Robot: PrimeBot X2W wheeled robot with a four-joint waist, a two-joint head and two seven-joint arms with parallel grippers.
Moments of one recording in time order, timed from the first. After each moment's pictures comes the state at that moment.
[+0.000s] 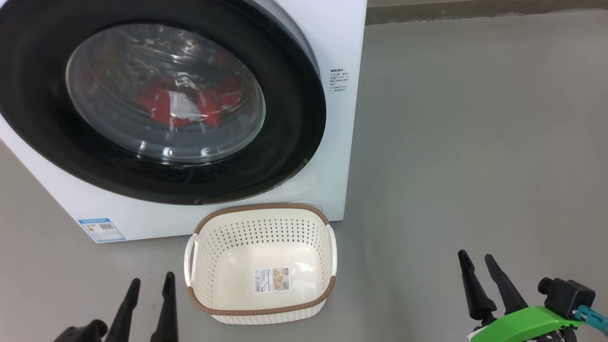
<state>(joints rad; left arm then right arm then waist) 0.05 0.06 0.00 0.13 -0.46 -0.04 -0.15 0.02 -0.06 0.02 0.29 0.68 0.13 -0.15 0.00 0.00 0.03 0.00</state>
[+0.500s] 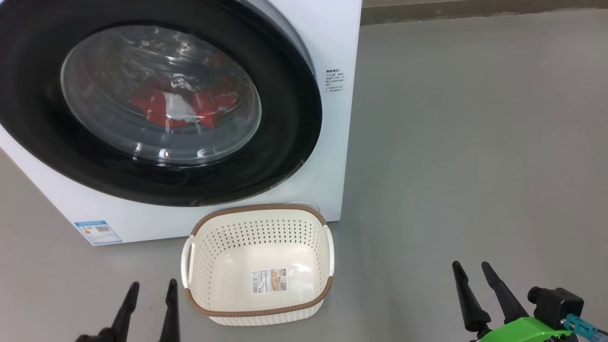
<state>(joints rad) 0.08 0.06 0.01 0.12 -0.27 -0.04 -0.20 0.04 -0.06 0.04 0.31 0.54 0.13 -0.20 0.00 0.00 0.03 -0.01</state>
